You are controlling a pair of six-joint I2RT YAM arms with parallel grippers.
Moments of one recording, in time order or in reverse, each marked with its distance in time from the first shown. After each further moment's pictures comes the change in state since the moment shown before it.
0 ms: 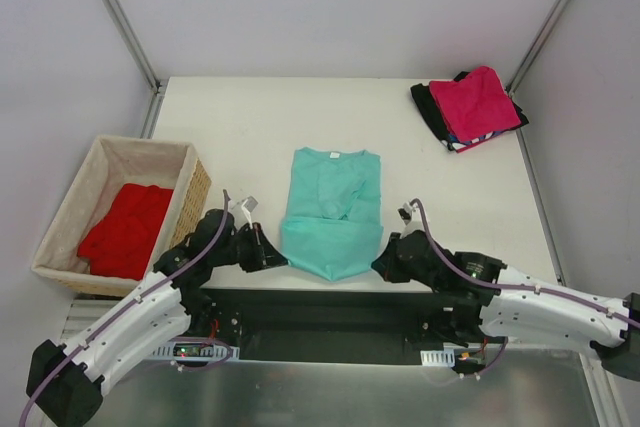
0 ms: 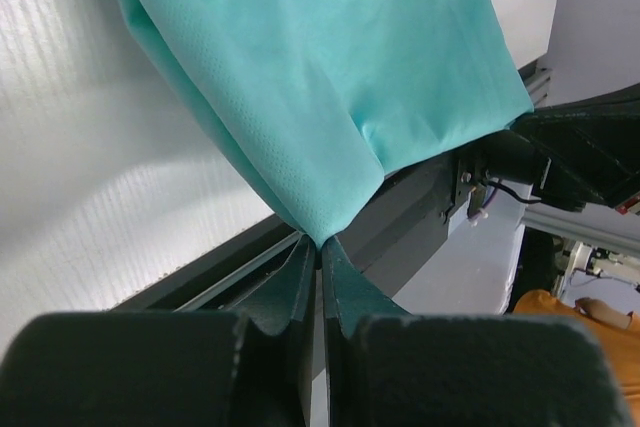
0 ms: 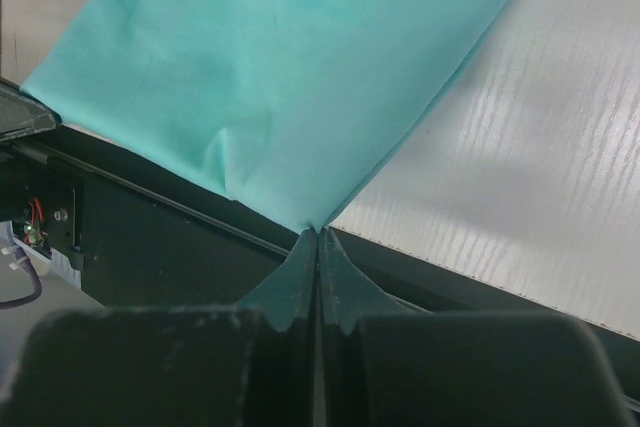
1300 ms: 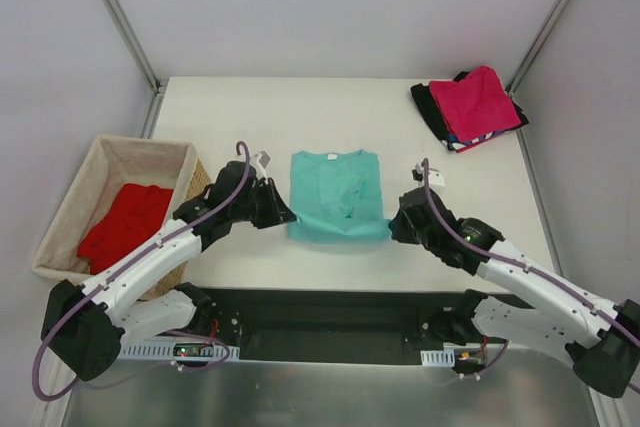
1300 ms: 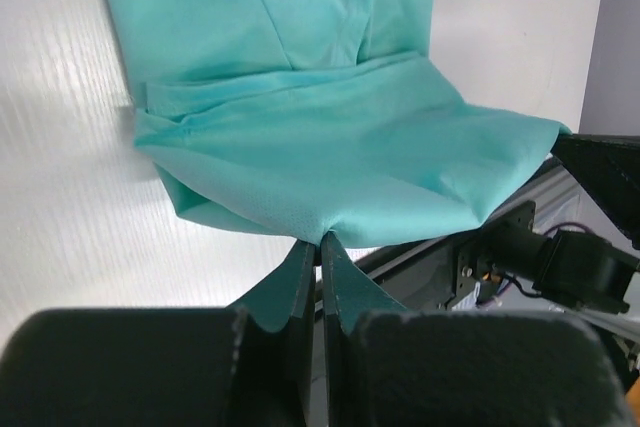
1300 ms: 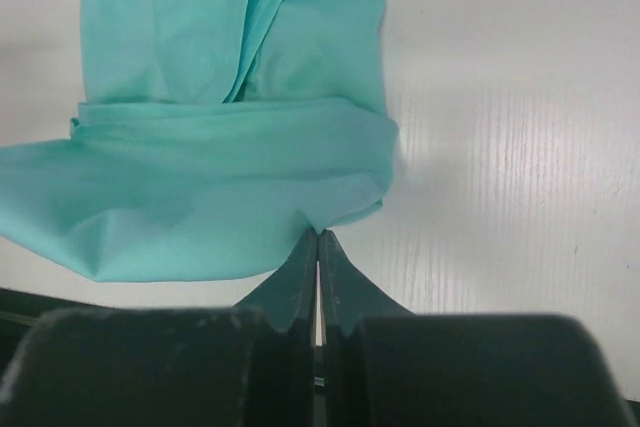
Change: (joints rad) left arm -0.032 0.401 0.384 -0.027 -0.191 0.097; right arm -0.282 0.184 0.219 -0.085 0.074 -0.175
